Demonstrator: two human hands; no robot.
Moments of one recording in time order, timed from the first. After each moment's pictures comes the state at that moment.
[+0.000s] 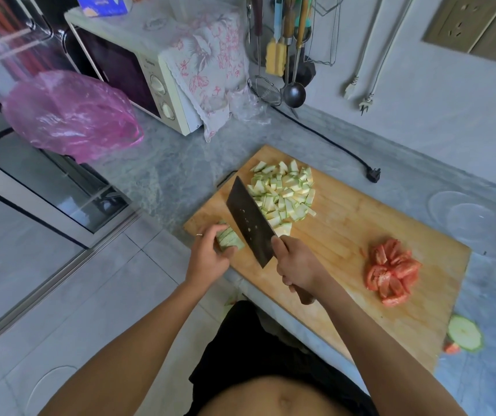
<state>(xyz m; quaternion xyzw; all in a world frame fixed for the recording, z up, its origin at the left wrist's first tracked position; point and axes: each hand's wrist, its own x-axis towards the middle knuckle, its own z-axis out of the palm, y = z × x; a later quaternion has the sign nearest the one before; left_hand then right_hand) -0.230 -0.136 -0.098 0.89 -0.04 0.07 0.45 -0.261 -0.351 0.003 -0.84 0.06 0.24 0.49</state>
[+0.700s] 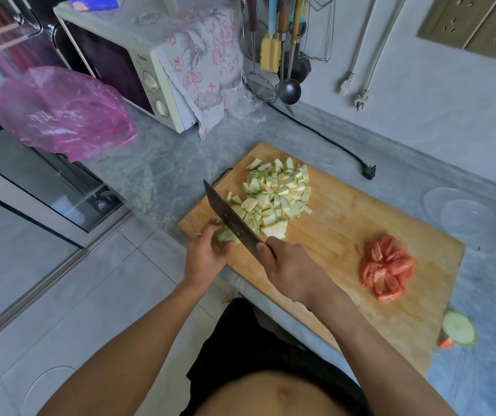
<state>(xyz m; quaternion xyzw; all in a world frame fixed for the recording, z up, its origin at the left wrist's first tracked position) -0.230 -0.144 -0.098 0.90 -0.06 0.14 0.42 -0.281 -0.344 0.023 -0.91 -0.07 0.14 0.39</state>
